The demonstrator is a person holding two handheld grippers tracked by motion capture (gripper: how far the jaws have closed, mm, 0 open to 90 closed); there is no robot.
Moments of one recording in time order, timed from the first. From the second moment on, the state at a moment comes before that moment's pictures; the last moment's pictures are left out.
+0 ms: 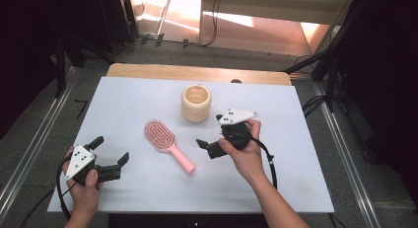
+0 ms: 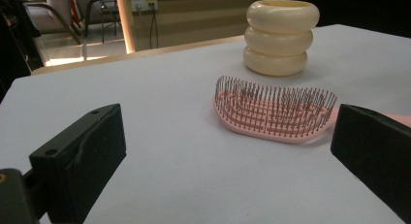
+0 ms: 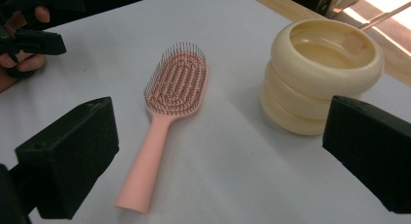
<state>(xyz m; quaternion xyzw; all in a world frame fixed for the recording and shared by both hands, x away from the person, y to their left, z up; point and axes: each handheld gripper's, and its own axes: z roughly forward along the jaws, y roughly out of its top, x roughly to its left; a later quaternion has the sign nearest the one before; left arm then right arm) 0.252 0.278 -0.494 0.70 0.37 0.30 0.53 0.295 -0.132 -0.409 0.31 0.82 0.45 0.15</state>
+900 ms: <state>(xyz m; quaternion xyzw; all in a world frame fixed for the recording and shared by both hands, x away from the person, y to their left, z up) 0.252 0.278 -0.494 0.70 0.37 0.30 0.53 0.321 -0.080 -0.424 0.31 0.86 0.39 0.10</state>
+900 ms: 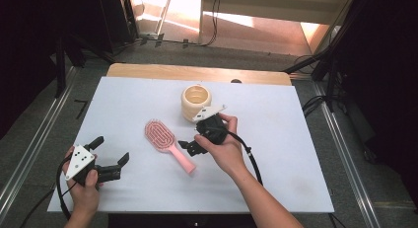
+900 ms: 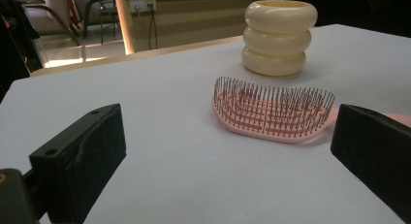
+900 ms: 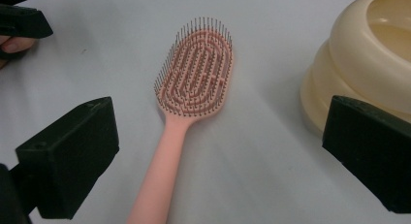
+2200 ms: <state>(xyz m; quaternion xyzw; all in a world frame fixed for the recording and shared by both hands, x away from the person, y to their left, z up) 0.251 0.278 -0.494 0.70 0.37 0.30 0.53 0.334 -0.024 -0.473 0.33 0.91 0.26 0.02</state>
